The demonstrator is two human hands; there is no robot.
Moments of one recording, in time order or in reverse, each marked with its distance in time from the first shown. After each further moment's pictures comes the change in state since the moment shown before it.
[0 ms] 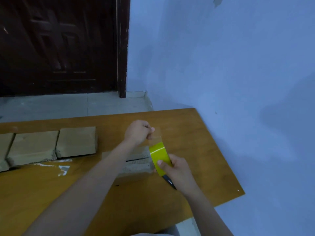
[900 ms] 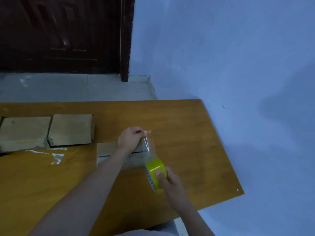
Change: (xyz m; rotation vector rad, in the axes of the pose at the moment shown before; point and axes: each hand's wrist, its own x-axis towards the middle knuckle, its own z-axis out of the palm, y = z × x) left_hand 0.006 -0.069 0.031 0.006 0.074 -0.180; right_hand -0.010 0.038 0.016 0.127 -0.120 0.159
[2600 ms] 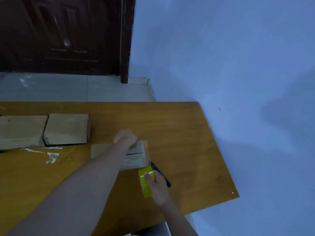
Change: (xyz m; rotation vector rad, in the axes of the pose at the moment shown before) left_hand 0.014 0.017 0.006 0.489 -0.105 -0.281; right_hand 0.020 0.033 0.017 0.046 -0.018 0.169
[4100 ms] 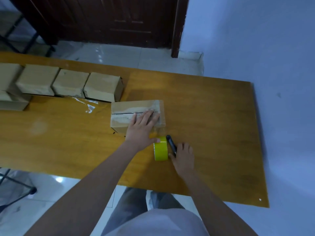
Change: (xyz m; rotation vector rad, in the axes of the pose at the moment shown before) left_hand -0.085 -0.027 0.078 0.494 0.299 0.254; right_hand 0.080 0.102 -0.069 -1.119 0.040 -0.237
